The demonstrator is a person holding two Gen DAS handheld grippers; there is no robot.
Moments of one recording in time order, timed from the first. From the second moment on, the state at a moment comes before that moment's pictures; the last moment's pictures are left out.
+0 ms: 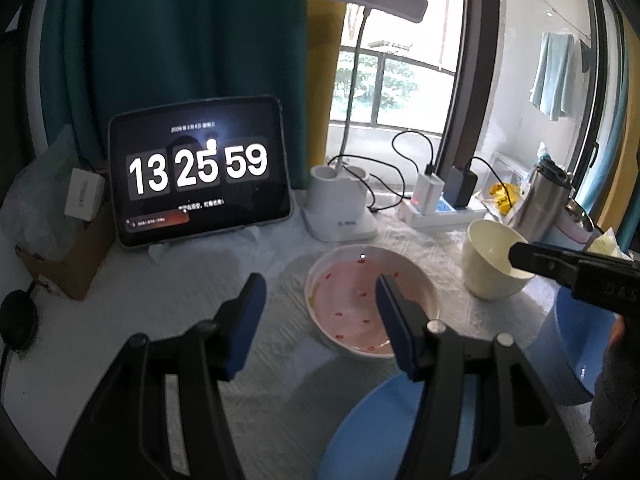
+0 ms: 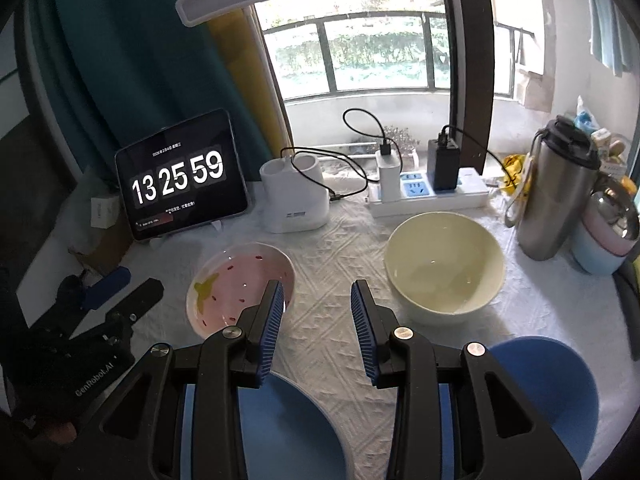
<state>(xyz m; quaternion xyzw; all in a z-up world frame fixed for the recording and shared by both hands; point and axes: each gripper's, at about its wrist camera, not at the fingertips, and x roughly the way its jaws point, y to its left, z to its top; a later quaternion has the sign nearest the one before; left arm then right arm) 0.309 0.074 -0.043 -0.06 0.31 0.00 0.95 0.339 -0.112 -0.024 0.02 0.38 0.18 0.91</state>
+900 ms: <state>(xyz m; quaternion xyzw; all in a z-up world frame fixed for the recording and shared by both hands) 0.358 0.083 -0.100 -0.08 0.43 -0.04 0.90 0.392 -0.068 -0.096 0.08 0.49 0.18 0.85</state>
